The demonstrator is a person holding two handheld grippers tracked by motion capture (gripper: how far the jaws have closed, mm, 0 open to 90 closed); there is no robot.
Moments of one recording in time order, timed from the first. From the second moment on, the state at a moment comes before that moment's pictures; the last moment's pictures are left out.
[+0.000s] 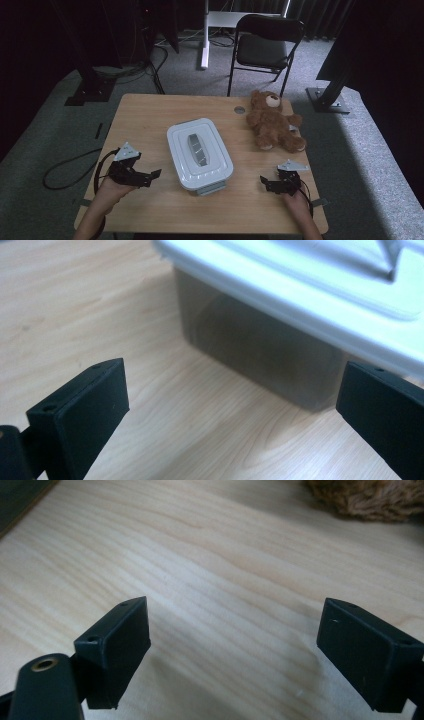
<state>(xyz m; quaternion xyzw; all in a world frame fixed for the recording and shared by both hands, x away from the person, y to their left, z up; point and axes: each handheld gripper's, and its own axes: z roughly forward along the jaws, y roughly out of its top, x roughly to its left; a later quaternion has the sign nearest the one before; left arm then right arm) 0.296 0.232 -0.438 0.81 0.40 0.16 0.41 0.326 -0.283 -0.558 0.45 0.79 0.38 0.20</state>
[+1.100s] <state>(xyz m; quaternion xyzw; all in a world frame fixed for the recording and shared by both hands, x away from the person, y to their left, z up) 0.317 0.129 -0.405 0.84 0.32 0.13 0.41 0.328 -0.281 -0.560 0.47 0.79 0.35 0.20</state>
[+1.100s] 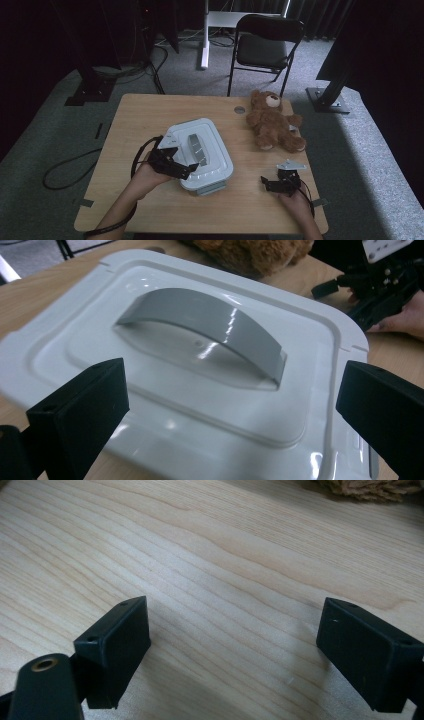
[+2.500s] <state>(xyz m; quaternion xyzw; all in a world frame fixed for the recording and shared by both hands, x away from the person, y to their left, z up) 0.349 0.094 -0.423 0.82 0.38 0.10 0.41 0.328 -0.281 -0.560 0.46 0.79 0.35 0.20</state>
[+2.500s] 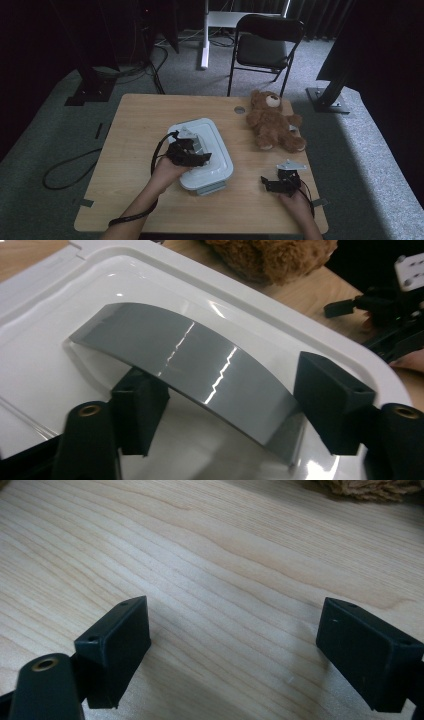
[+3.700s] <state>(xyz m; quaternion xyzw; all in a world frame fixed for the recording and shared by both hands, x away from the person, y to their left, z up) 0.338 0.112 -0.405 0.79 0.38 0.08 0.47 0.328 -0.281 -0.560 0.46 0.79 0.35 0.21</state>
